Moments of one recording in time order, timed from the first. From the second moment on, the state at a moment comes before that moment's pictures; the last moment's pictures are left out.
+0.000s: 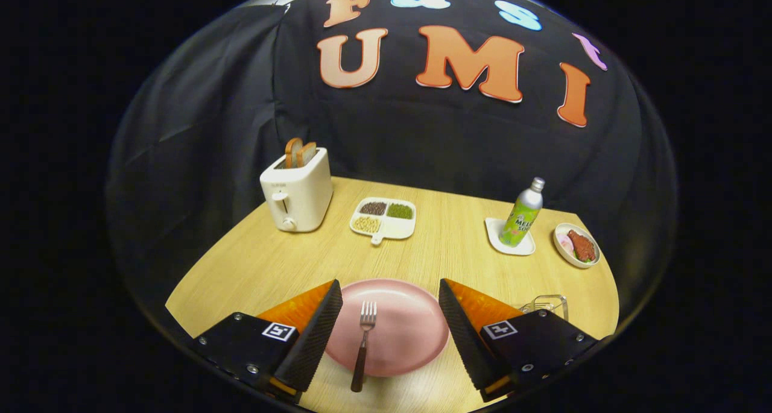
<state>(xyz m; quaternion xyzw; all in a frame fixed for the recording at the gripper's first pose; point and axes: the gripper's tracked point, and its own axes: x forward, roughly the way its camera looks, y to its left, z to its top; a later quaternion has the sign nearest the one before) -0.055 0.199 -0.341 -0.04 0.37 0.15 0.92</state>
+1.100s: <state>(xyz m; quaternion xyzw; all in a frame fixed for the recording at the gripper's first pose) -0.134 0.222 -0.469 -0.07 0.58 0.18 0.79</state>
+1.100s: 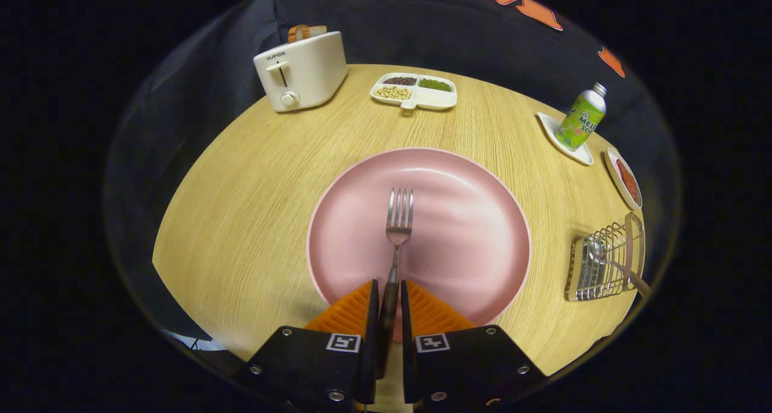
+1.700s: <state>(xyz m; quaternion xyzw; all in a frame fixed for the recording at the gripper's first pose) -0.115 0.191 -0.439 0.00 0.56 0.14 0.82</state>
